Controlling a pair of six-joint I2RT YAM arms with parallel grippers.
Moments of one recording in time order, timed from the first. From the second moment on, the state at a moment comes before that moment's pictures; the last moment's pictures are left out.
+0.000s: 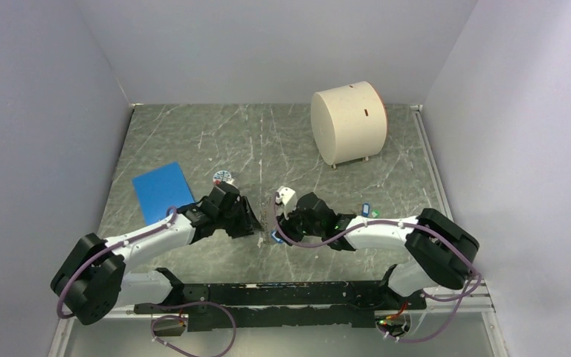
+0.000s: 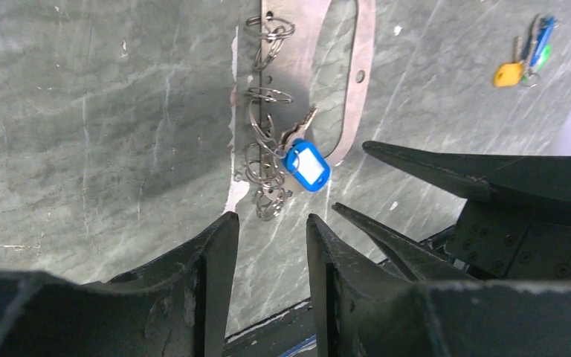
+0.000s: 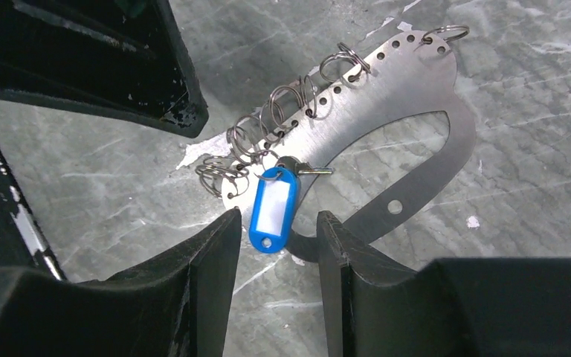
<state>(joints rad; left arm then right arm) -0.68 1.20 0.58 -0.23 0.14 -0.97 0.95 1.44 0.56 0.27 -0.15 0.11</state>
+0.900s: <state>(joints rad) -0.68 1.30 0.58 -0.16 0.24 -0.96 0.95 1.61 0.67 0.27 -0.23 -0.19</state>
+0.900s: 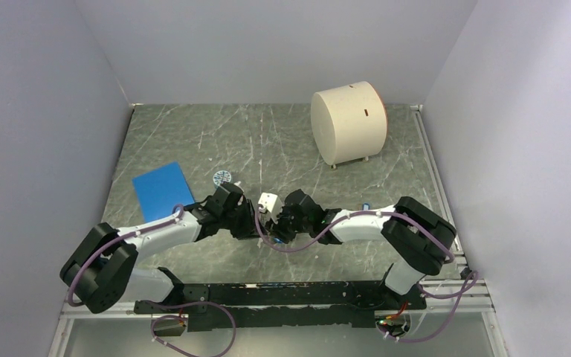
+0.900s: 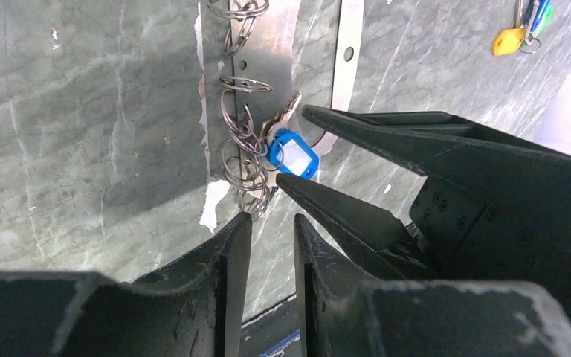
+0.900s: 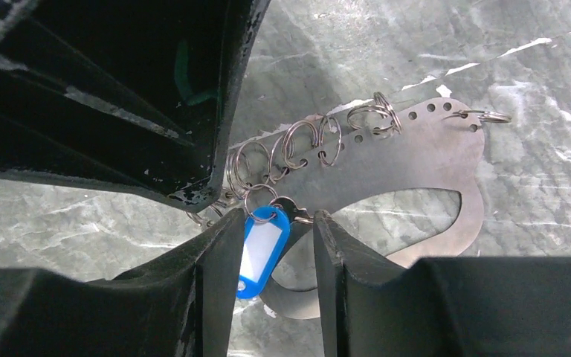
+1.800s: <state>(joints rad) -0.68 1.35 0.51 -0.09 0.29 -0.99 0.95 1.68 0.67 0.35 -0.27 -0.21</state>
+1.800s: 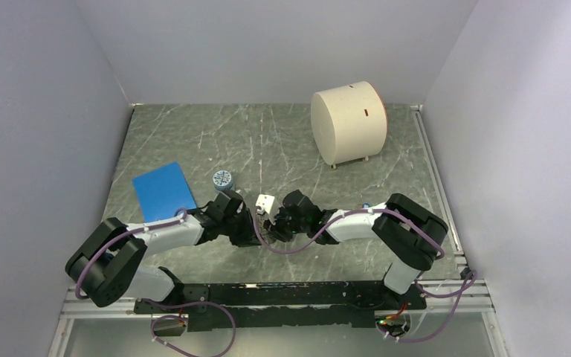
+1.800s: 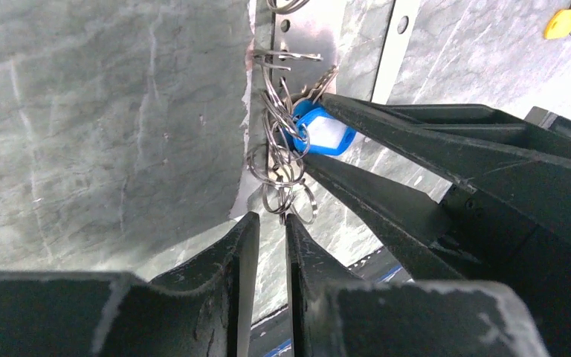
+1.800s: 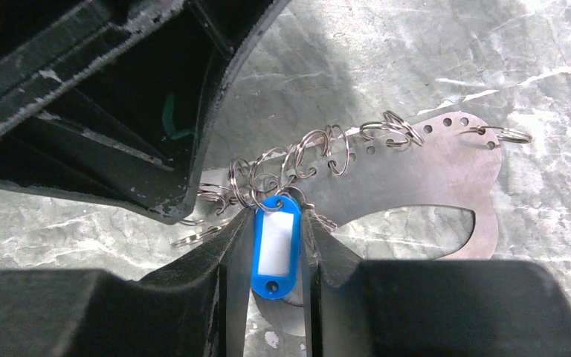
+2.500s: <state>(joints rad) -0.69 1.21 0.55 -0.17 0.19 -0.78 0.92 1.58 0.63 0.38 -0.26 -0.17</state>
